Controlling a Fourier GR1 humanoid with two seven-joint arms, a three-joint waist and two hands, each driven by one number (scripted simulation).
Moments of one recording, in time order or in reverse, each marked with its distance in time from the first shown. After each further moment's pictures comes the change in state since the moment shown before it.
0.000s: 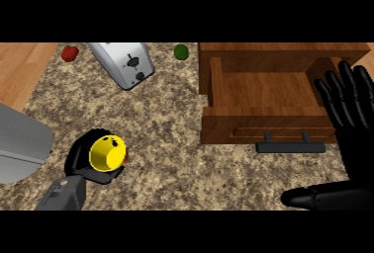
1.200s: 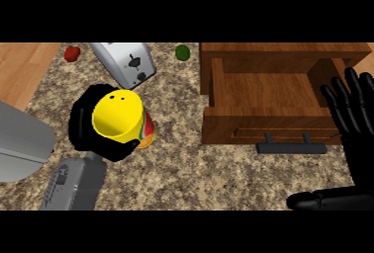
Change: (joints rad) left arm 0.043 -0.177 -0.088 -0.841 0.174 0.303 0.481; right arm 0.045 -0.003 -0.018 -0.014 -0.004 0.012 -0.009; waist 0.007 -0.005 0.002
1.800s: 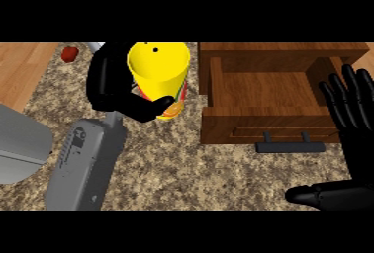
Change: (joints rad) left arm -0.307 -0.023 -0.066 -0.017 -0.056 0.228 0.225; right arm -0.021 -0.004 -0.010 0.036 0.001 0.008 -0.020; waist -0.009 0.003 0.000
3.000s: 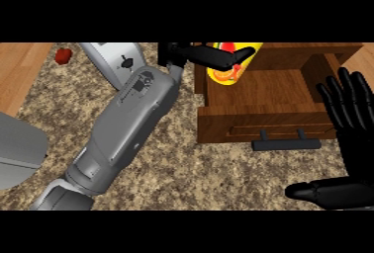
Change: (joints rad) left arm -0.508 -0.004 -0.170 0.604 0.106 0.267 -0.054; right arm 0.012 -0.003 -0.014 0.049 -0.004 0.030 -0.054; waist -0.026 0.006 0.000
